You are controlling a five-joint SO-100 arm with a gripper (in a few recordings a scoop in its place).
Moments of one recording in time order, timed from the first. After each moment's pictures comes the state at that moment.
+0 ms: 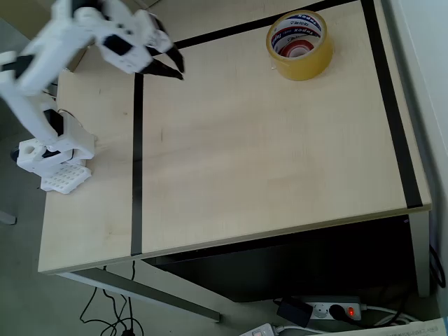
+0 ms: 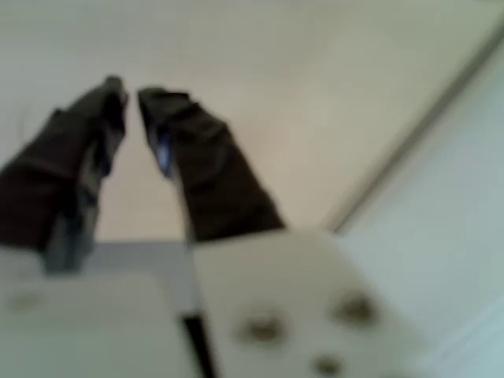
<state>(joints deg) -8.0 88.6 67.0 89.4 -17.0</state>
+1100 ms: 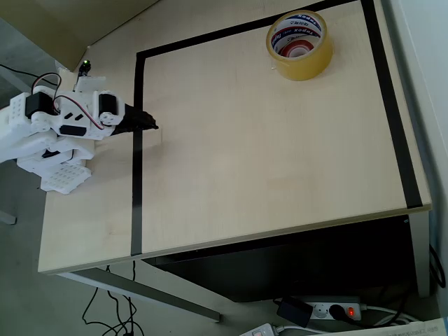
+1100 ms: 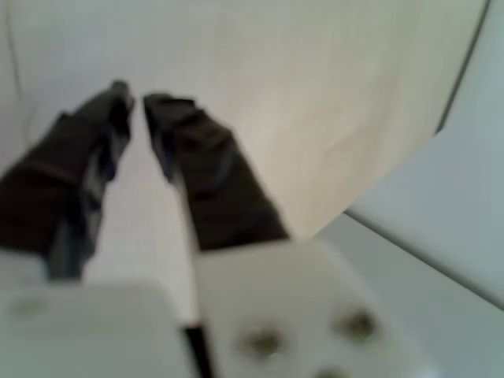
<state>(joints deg) -7.5 188.9 178.9 53.7 0.9</state>
